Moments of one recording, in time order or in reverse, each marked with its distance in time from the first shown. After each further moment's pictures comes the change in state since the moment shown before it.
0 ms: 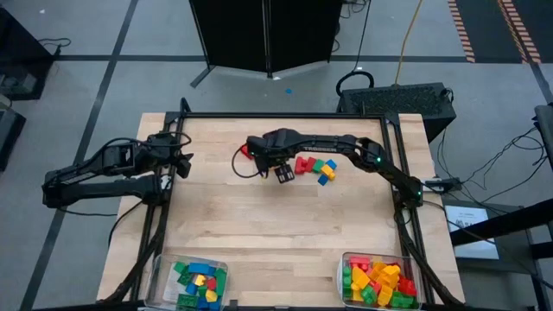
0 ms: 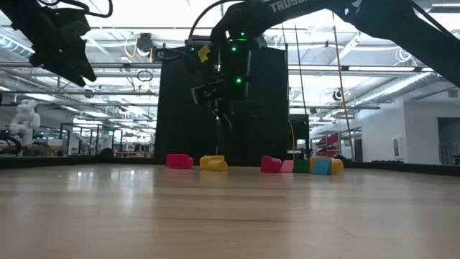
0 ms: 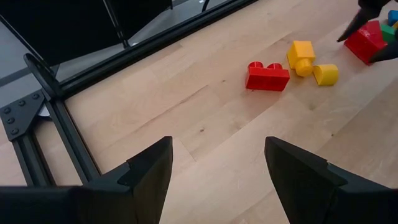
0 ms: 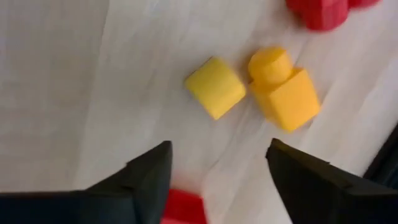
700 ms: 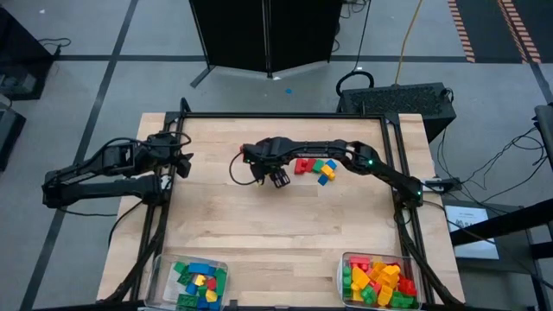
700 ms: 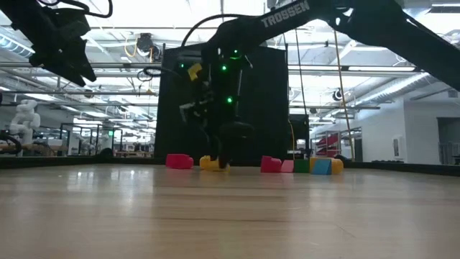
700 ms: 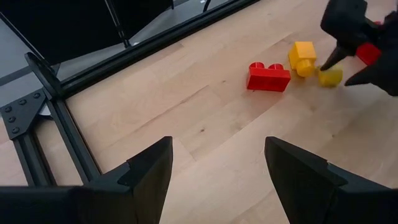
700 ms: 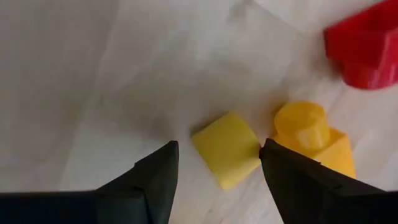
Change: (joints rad) left arm 0.001 0.000 0.000 0.000 -0.002 -0.005; right arm 0.014 0.090 0.002 0.119 -0.004 -0.093
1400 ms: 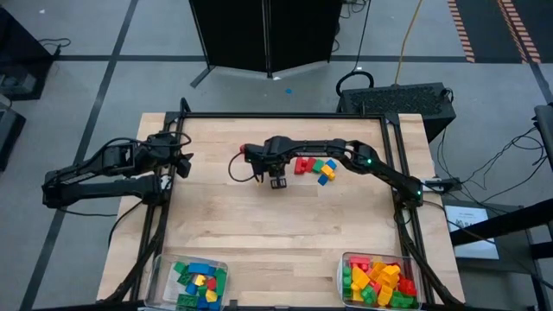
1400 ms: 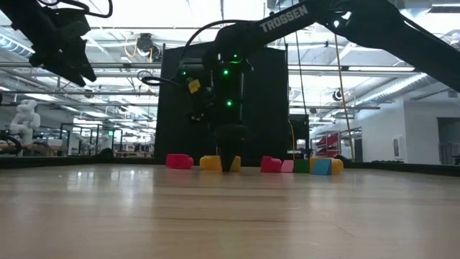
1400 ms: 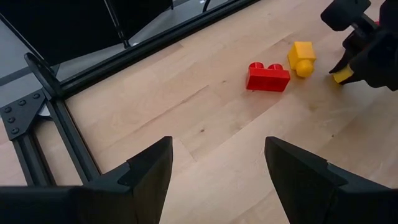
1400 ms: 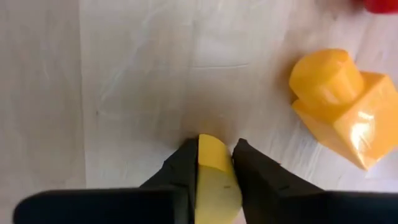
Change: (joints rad) left arm -0.001 0.000 0.000 0.000 -0.001 0.000; right arm -0.015 0.027 0.002 -0.066 -0.017 0.314
